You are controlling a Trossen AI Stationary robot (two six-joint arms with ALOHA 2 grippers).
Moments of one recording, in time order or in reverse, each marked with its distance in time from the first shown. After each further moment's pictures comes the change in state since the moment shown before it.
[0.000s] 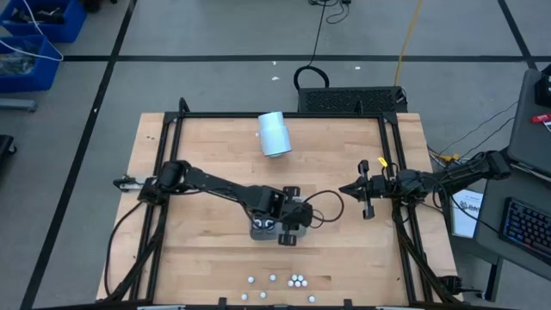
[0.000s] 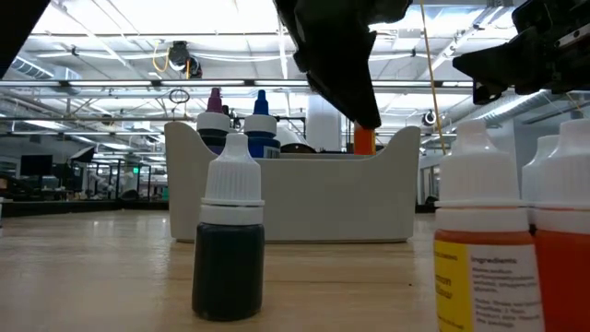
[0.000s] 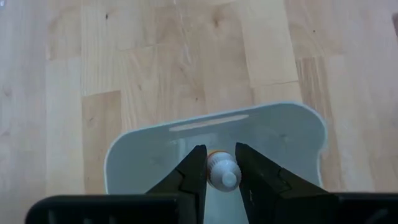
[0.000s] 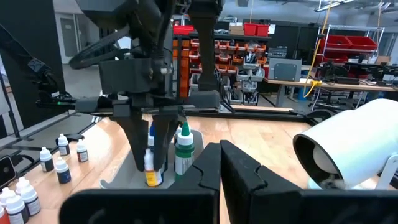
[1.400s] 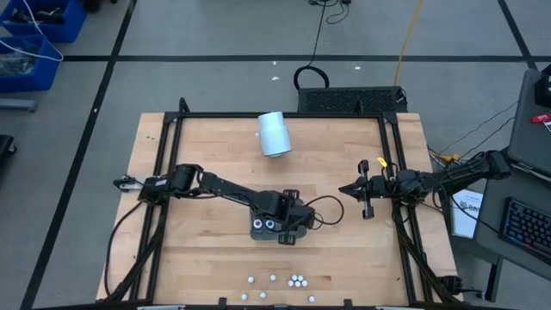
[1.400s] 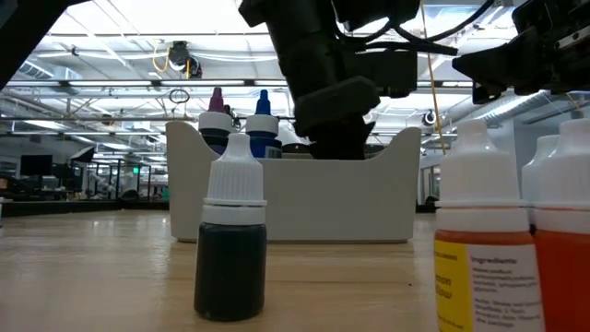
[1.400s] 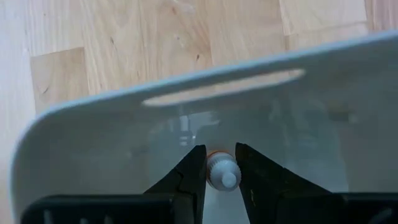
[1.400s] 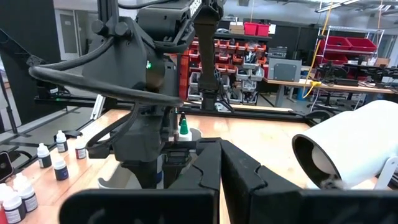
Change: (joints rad) left arm 0.022 0.131 -0.025 0.017 0.001 0.012; right arm 0.000 0.008 0.000 0.006 0.000 -0.017
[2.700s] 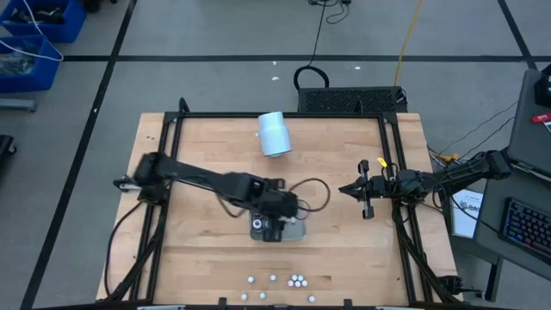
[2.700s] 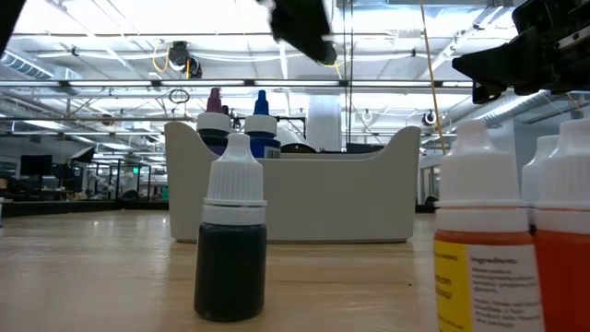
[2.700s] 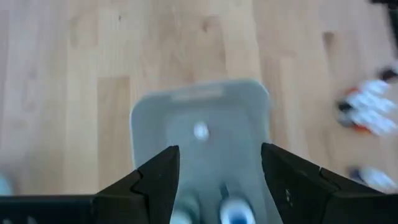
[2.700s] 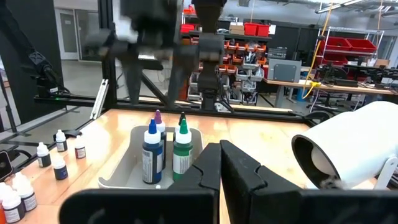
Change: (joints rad) left arm -0.031 -0.341 -0.002 -0.187 0.072 -0.090; right arm 0.000 0.000 0.000 0.000 0.000 -0.006
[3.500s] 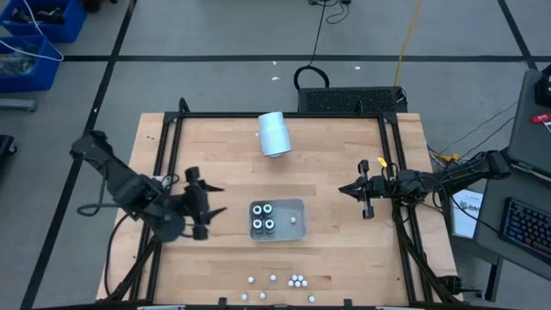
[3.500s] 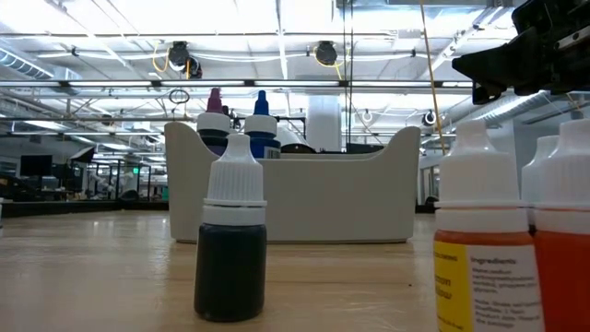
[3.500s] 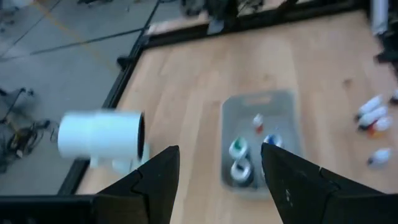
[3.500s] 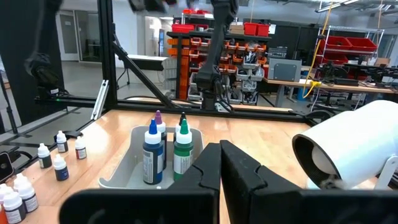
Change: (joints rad) left arm -0.434 -0.711 -0.505 -0.019 -0.710 -0.262; right arm 0.000 0.000 0.000 0.000 0.000 0.008
